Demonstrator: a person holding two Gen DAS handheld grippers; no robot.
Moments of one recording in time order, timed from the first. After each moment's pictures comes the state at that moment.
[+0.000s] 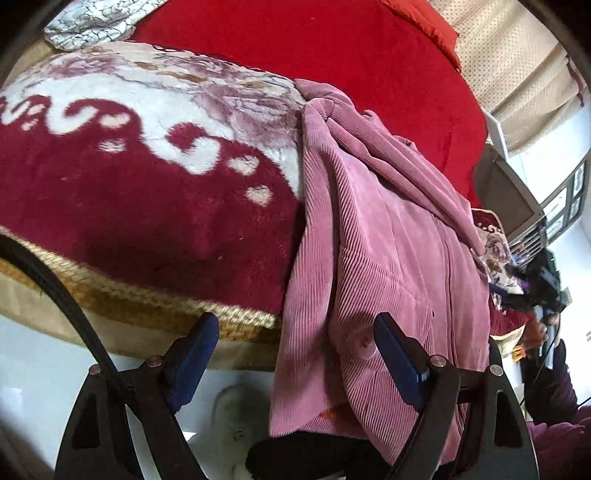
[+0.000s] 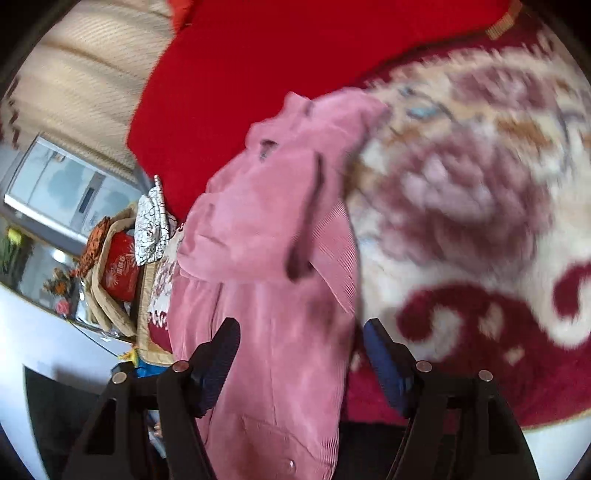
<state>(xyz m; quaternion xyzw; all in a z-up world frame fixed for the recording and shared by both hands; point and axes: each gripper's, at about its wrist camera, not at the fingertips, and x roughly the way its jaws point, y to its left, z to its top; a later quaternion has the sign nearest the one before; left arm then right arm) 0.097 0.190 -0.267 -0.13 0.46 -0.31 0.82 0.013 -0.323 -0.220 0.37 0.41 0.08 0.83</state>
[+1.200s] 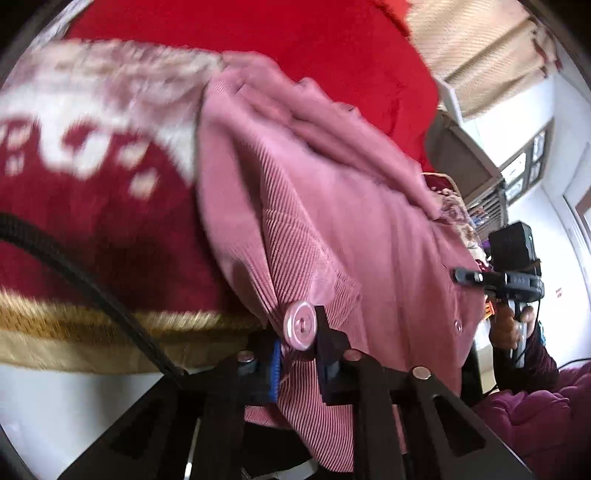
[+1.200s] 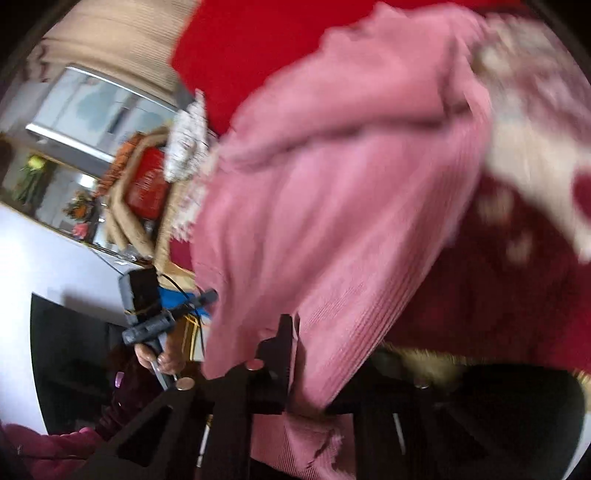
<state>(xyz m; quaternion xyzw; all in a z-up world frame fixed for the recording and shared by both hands) 0.088 0.143 -0.250 -0.11 0.46 -0.42 0.78 0.018 -0.214 -0.220 0.29 0.44 0.21 0.83</state>
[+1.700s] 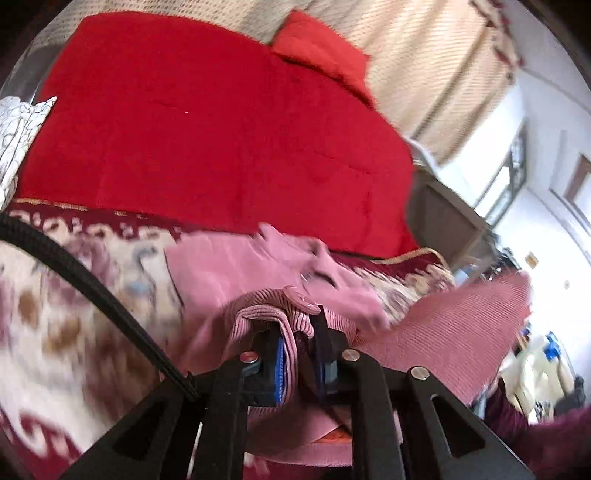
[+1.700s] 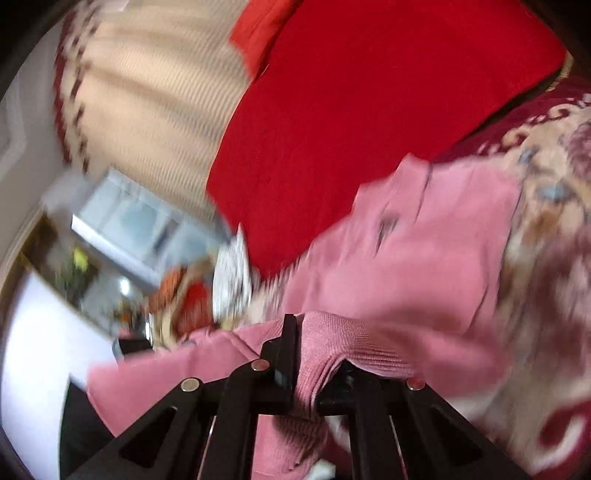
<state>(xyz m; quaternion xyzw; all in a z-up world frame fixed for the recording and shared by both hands) 0.229 0.082 -0.079 -0.09 0.36 -0.41 0.84 0.094 -0.317 -0.151 0.44 0.22 0.15 0.86</state>
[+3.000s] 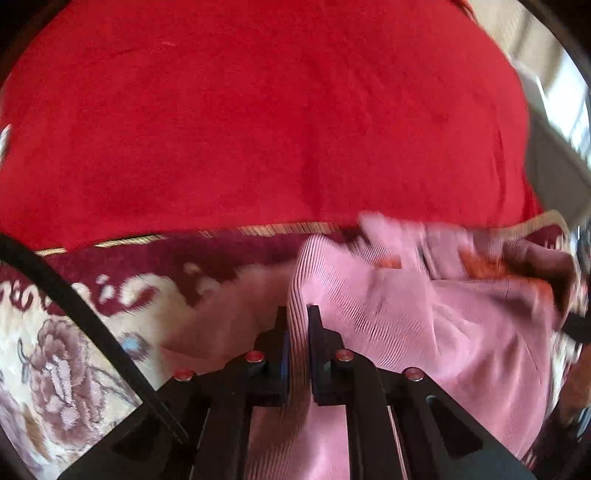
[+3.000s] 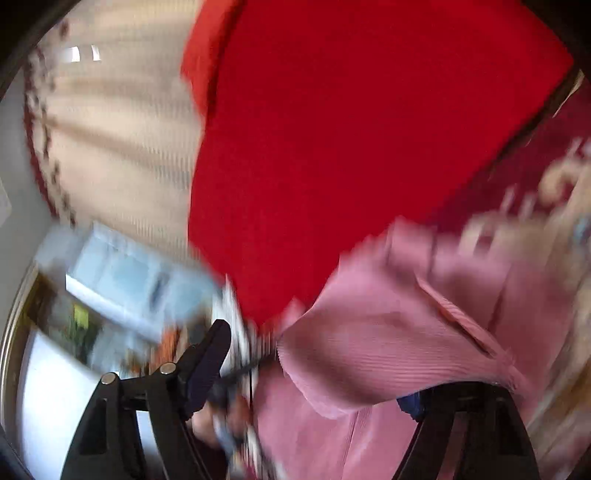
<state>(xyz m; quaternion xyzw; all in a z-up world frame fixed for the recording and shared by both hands) 0.383 -0.054 -0.142 0.04 0.43 -0.27 0.86 0.204 -0.384 -0.150 0.50 0.17 0.11 0.84</state>
